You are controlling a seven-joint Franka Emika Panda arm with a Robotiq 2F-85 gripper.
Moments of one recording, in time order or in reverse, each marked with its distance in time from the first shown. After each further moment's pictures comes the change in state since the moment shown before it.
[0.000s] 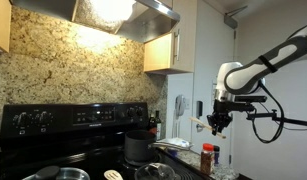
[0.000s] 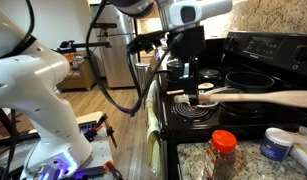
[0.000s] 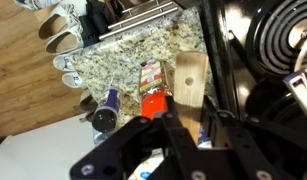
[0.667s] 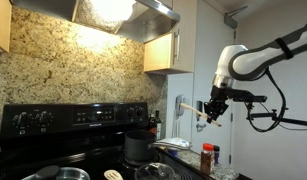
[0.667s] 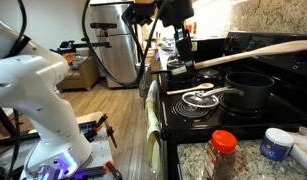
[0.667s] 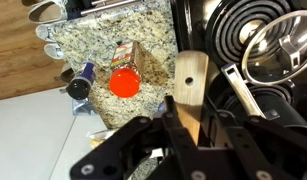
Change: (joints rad) arm 0.043 -0.140 0.086 0.014 0.006 -0.064 -0.008
